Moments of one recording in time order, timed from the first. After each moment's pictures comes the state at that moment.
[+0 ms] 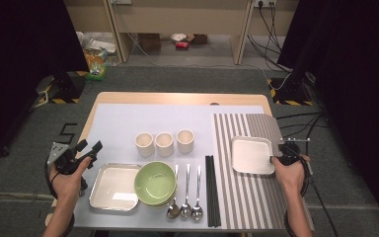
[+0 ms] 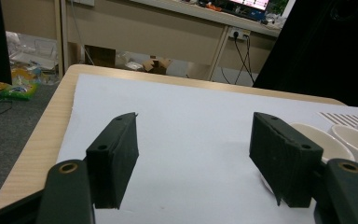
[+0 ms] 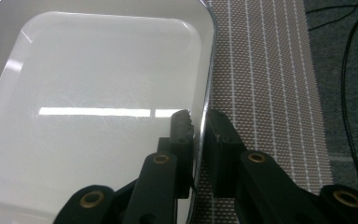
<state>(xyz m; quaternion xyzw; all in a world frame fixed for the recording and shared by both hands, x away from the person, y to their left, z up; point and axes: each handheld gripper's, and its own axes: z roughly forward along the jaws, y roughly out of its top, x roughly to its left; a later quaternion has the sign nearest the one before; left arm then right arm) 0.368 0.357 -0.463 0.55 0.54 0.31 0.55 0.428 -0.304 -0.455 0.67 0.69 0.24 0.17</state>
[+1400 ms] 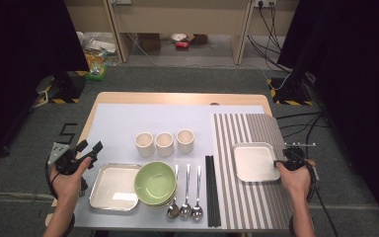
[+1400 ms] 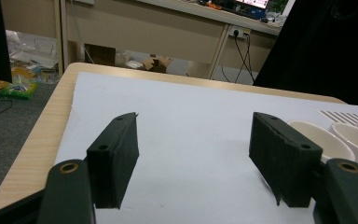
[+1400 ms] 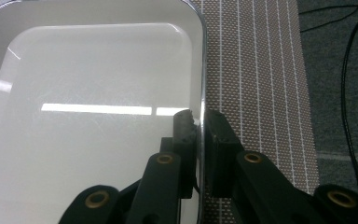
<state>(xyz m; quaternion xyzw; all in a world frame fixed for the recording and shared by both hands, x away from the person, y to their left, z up) 0.368 0.356 -0.464 0.56 0.54 0.31 0.55 0.411 -0.314 -0.455 0.66 0.70 0.24 0.16</state>
